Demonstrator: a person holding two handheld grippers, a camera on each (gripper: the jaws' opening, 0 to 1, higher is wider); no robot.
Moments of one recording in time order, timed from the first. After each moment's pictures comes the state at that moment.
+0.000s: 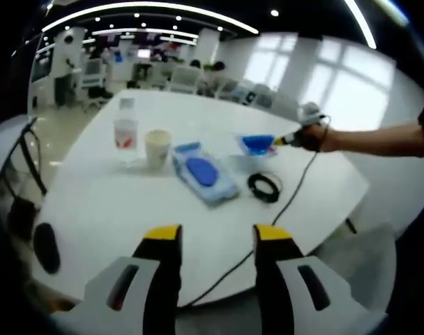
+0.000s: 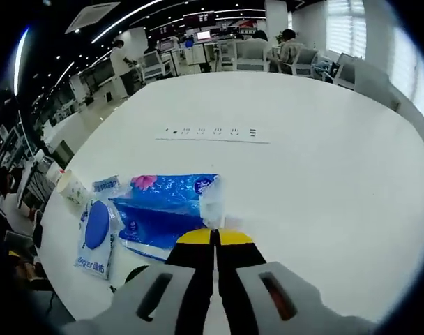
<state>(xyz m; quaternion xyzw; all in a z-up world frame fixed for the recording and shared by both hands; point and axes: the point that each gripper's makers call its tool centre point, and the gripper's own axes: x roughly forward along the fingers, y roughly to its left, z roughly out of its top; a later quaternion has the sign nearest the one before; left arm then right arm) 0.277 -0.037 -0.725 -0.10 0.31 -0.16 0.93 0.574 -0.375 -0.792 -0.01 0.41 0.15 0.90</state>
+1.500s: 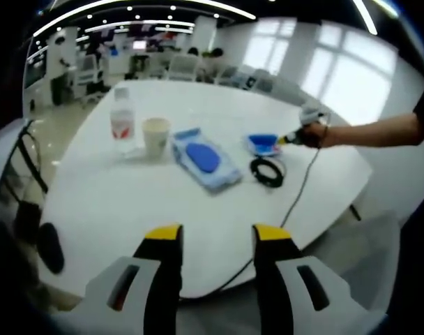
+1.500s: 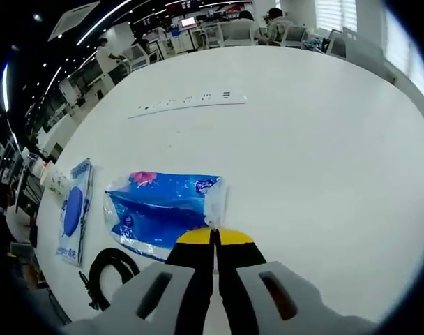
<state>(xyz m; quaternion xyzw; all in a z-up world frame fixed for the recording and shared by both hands) 0.272 -0.041 -0.739 -0.07 0.35 -0.17 0.92 0.566 -0.410 -0.853 0.01 0.45 0.14 0.88</state>
